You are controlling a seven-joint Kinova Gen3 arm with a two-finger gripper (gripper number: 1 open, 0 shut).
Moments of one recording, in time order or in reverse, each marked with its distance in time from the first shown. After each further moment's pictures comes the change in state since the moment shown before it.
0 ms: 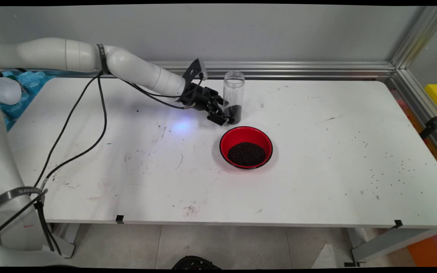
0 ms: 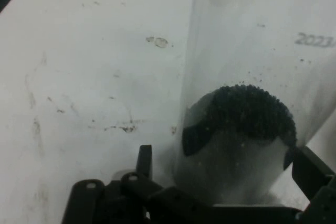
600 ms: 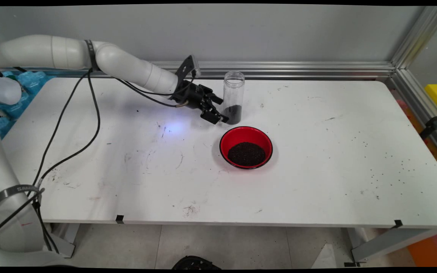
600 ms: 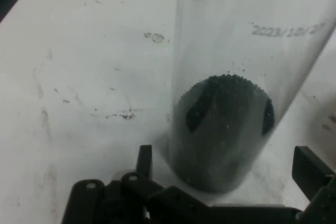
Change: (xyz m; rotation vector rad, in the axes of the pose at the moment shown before) arm 0.000 0.004 -0.024 0.005 -0.008 0.010
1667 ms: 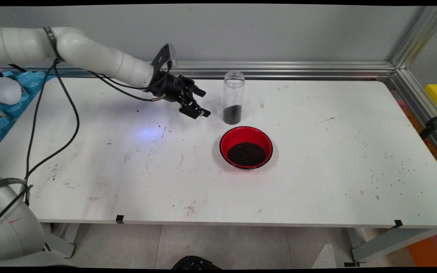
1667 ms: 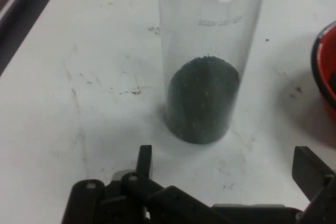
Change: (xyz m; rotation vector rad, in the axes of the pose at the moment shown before) arm 0.002 0.017 -0.076 0.044 -0.018 0.042
